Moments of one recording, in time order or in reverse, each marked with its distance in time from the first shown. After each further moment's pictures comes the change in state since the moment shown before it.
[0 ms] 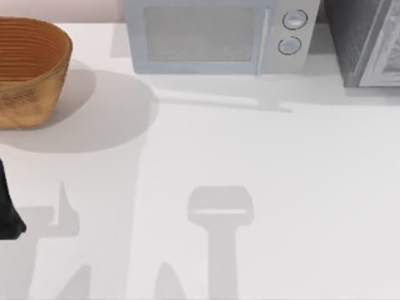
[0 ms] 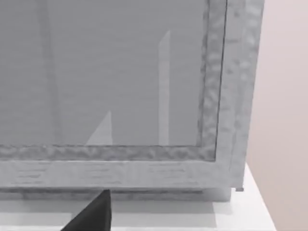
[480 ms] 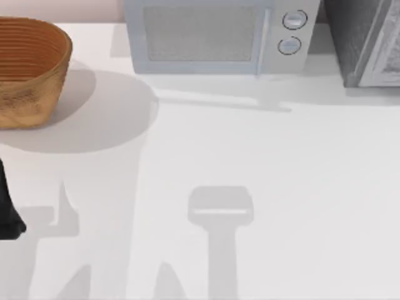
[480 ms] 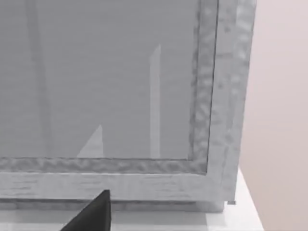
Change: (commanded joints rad) left arm 0.000 0.000 0.000 0.000 0.000 0.000; right arm 0.001 -0.008 0.060 -0.067 -0.004 0.000
